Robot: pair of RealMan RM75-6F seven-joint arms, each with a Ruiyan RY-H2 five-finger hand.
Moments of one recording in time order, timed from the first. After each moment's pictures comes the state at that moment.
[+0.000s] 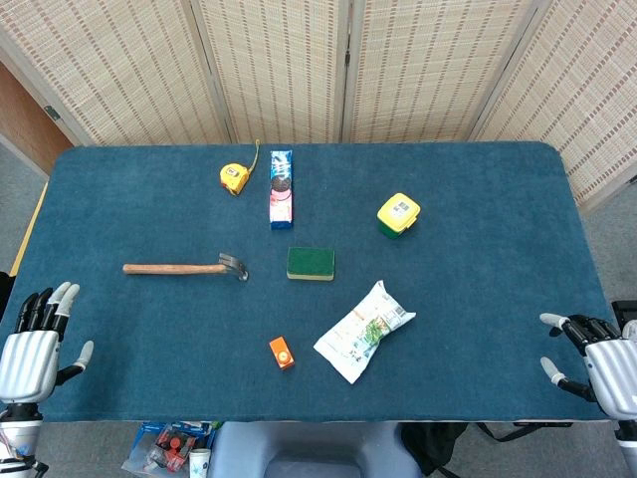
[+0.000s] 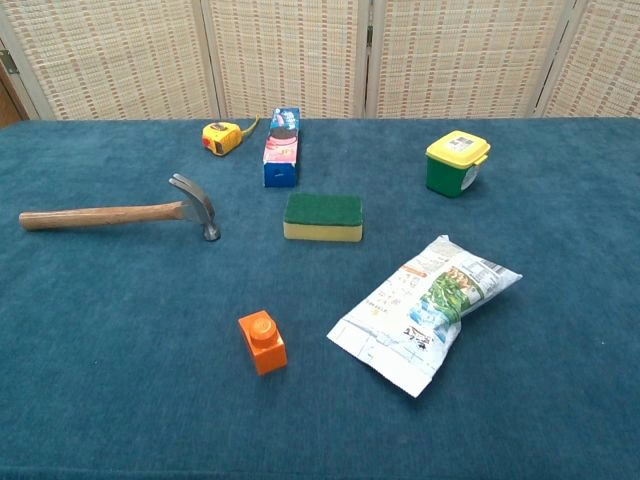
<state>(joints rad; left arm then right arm) -0.11 -1.17 -0.08 -1.72 1.46 1.52 0.23 0.02 -1.05 -0.01 -1.55 -1.66 1.58 0.18</state>
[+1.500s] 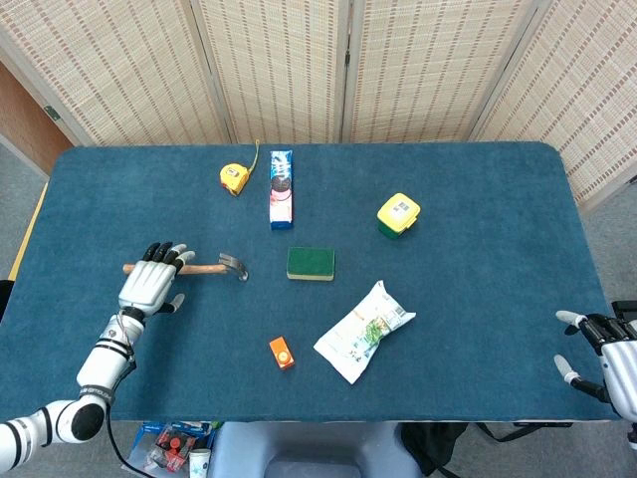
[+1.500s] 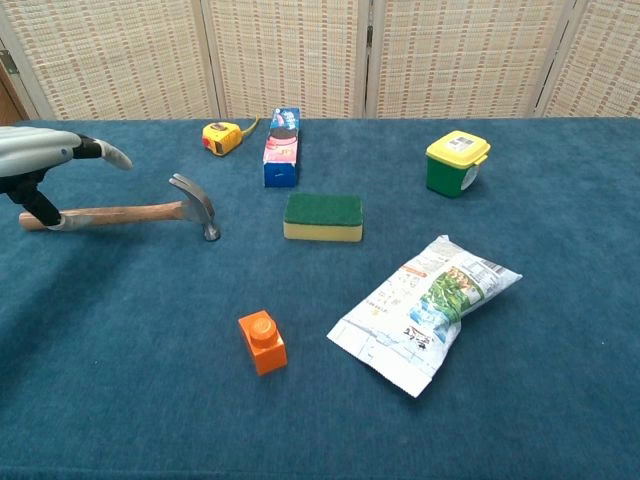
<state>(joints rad) -0.63 -1.36 -0.23 -1.51 0.98 0.88 0.50 0.00 -1.02 0.00 -1.59 -1.63 1.60 0.15</state>
